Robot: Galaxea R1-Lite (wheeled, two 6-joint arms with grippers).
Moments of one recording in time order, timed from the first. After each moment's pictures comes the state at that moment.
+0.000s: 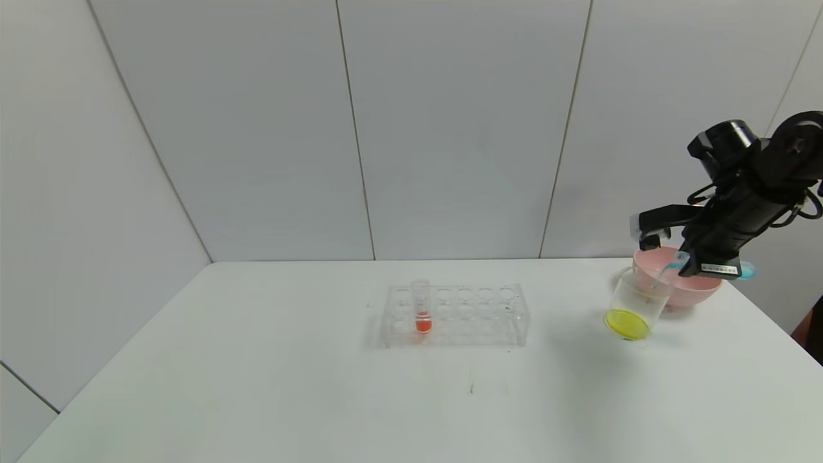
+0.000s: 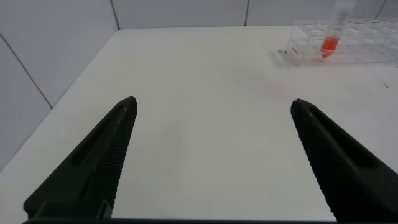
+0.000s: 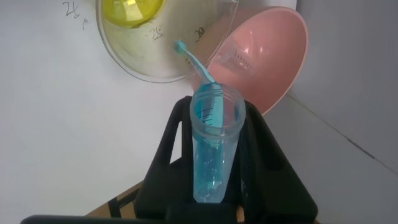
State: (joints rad) left arm 0.00 0.00 0.00 0.00 0.00 0.00; right arm -0.01 2.12 -2.00 0.91 -0.17 -1.30
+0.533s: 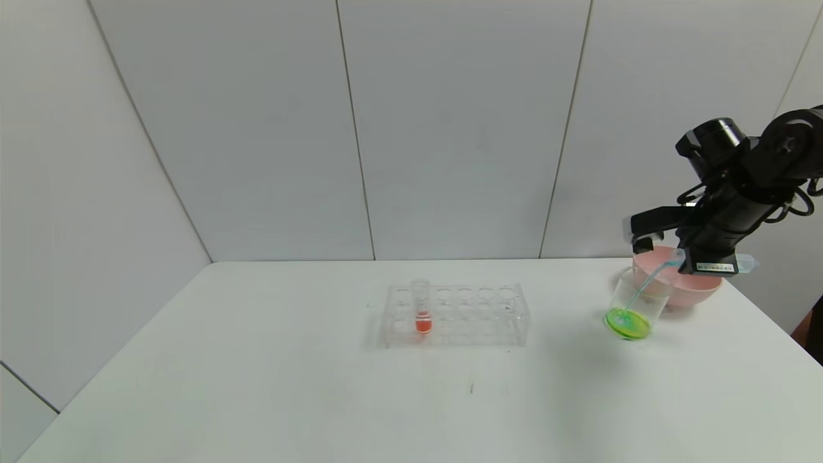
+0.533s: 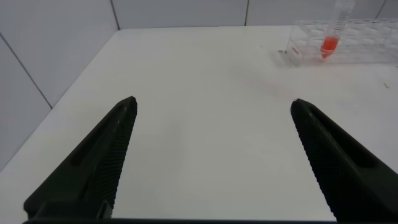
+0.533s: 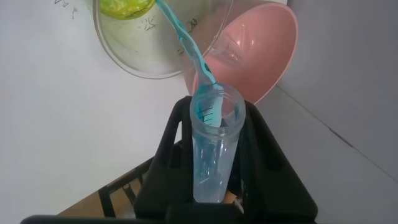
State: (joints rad) left arm 0.00 0.00 0.00 0.00 0.00 0.00; right arm 0.03 2.12 -2.00 0.90 -0.27 -1.31
